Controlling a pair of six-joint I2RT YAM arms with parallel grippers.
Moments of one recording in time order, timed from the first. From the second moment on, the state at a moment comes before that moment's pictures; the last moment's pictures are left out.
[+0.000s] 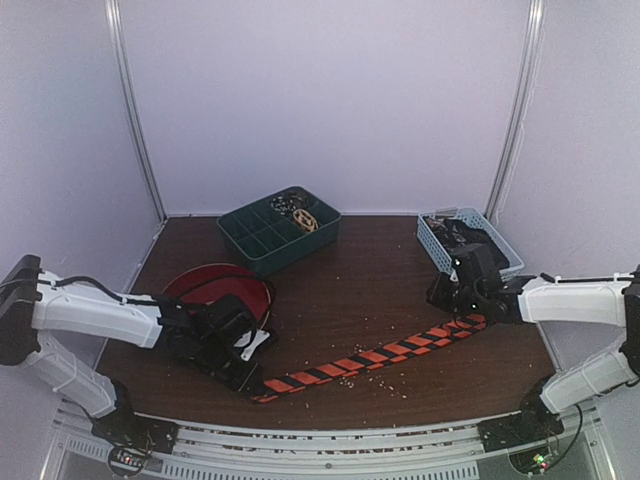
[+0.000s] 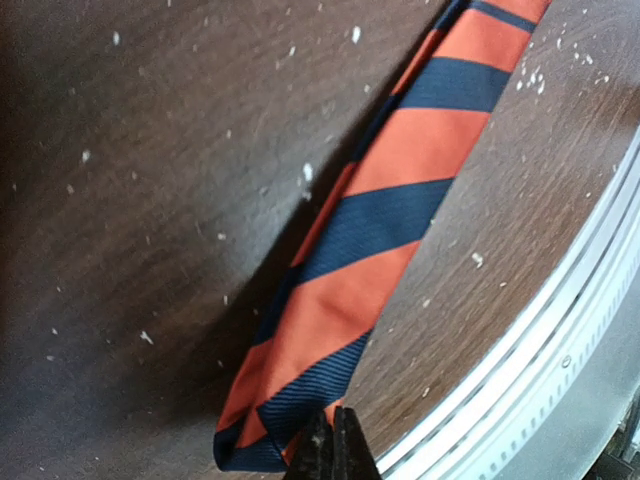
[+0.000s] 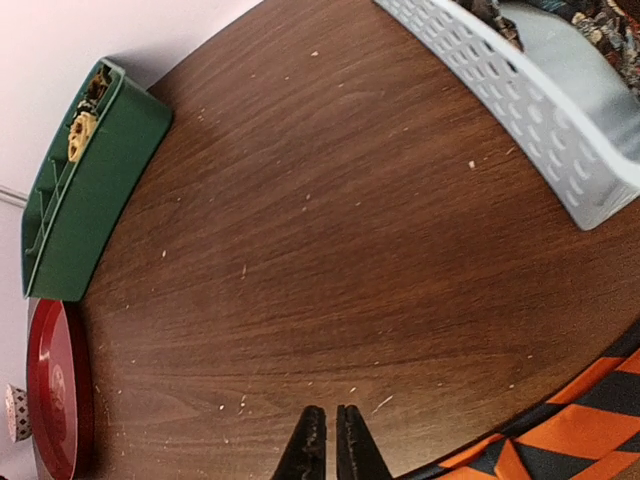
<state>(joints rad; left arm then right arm) -1.01 1.40 0.69 -0.44 0.28 -0.53 0.53 1.30 0.61 -0.03 0.17 0.85</state>
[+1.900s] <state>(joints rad) -0.88 1.03 0.39 -0.39 0.22 -0.99 1.20 2.05 1.18 0.15 -0.06 0.92</state>
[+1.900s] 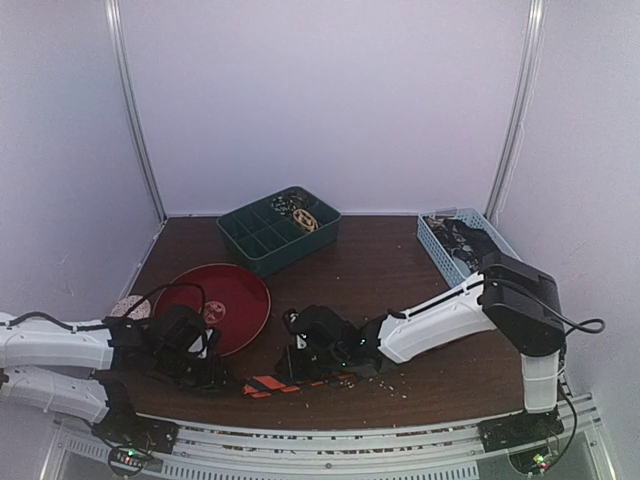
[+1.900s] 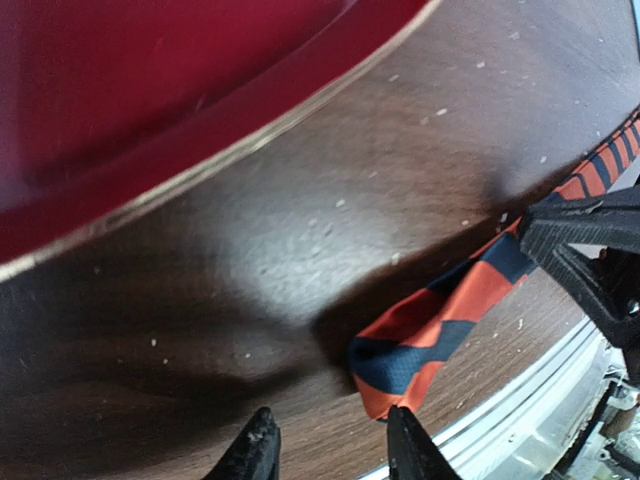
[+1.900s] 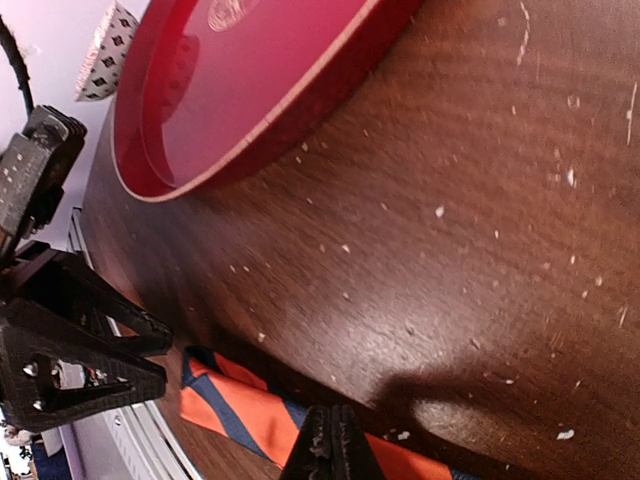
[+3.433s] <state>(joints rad) -0.88 1.08 0.33 -0.21 0.28 -1.20 1.24 2.04 1.16 0.14 -0.09 0.94</state>
